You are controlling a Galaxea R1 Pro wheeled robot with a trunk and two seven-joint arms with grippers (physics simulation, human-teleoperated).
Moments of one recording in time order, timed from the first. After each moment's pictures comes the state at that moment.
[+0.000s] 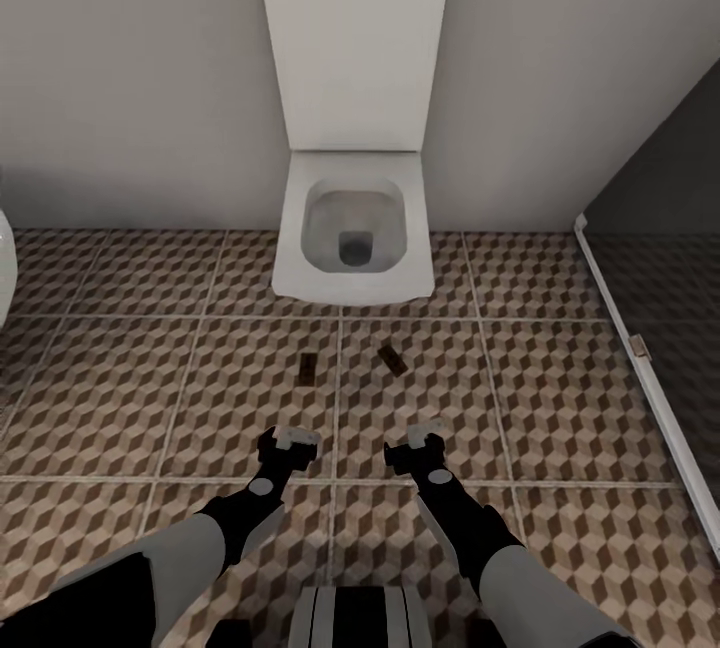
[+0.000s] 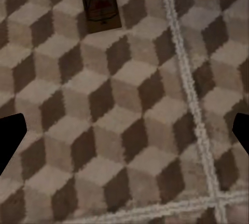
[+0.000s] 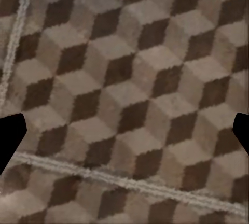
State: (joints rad) left arm -0.86 -0.07 -1.19 -0.16 0.89 -0.32 0.25; right arm -0.68 0.15 0.26 -0.52 0.04 0.07 -0.14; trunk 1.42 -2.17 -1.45
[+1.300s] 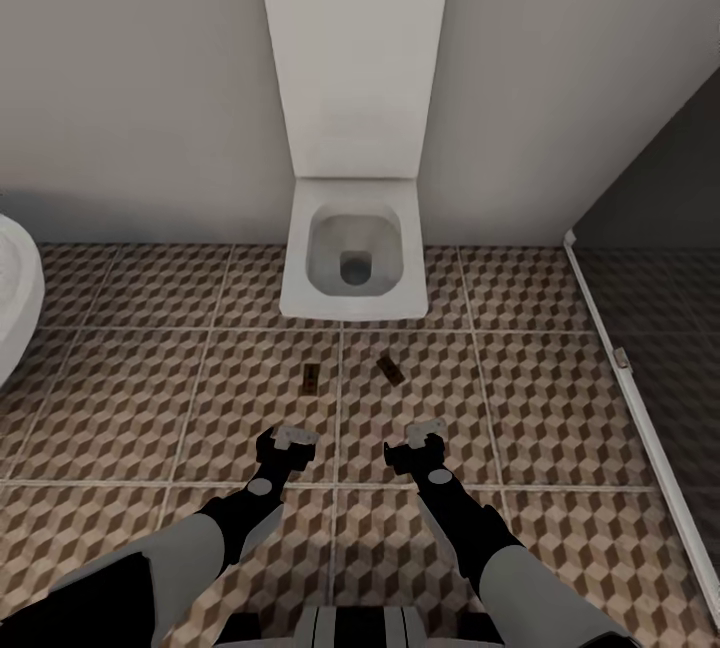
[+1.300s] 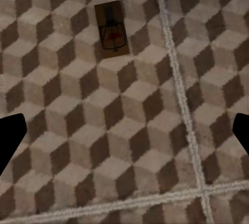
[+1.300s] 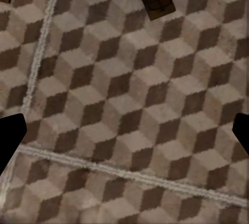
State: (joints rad) left arm -0.86 -0.07 -1.19 -0.15 0.90 -0.32 0.25; right arm -0.68 0.15 0.26 -0.52 0.04 0.07 -0.14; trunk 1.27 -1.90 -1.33
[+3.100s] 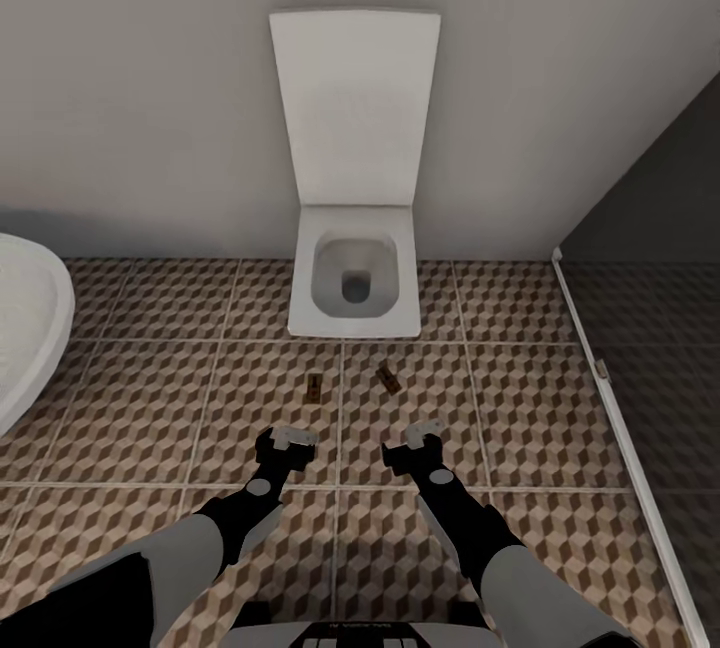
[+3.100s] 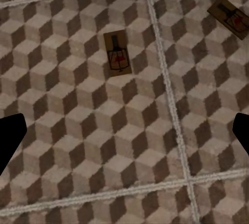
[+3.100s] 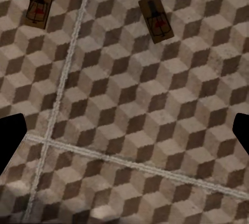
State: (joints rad) left arm -0.85 -0.07 -1.19 -0.16 0.90 -0.32 0.24; right arm -0.68 0.15 0.26 -0.52 0.04 0.07 -0.10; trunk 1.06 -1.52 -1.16
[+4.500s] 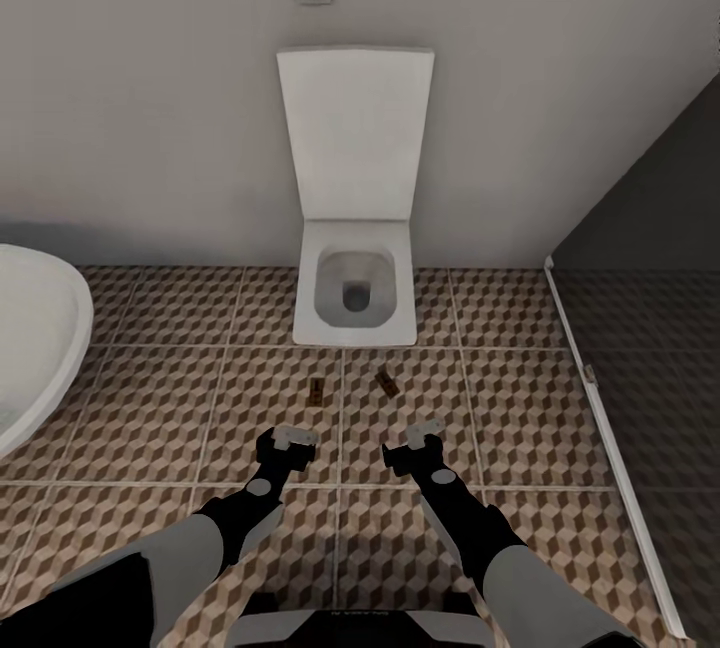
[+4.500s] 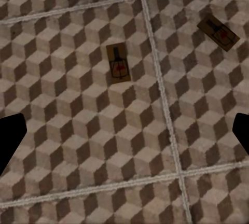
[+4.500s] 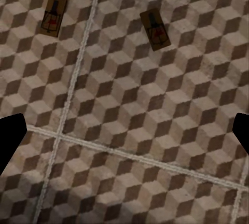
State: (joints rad) left arm -0.85 -0.07 -1.19 -0.16 0.91 -0.33 0.24; right arm -0.68 0.14 0.26 -0.52 0.04 0.07 -0.08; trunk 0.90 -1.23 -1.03
